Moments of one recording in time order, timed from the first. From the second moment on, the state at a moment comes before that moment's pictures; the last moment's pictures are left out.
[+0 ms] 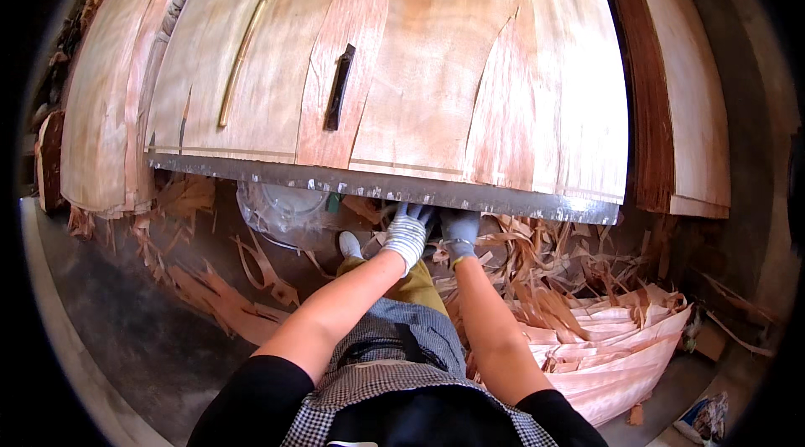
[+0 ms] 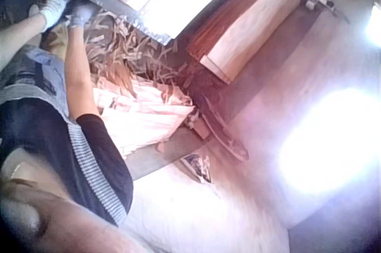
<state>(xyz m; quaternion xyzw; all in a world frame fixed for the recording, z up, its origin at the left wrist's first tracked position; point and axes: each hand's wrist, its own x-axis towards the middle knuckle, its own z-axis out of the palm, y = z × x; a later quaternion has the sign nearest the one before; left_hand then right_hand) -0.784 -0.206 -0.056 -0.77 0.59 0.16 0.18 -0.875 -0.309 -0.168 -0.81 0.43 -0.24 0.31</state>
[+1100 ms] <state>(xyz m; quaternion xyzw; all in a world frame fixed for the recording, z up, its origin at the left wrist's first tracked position) -0.831 -0.276 0.139 -0.42 0.86 0.29 0.00 -1.032 -0.479 0.110 -0.11 0.58 -0.38 0.71</state>
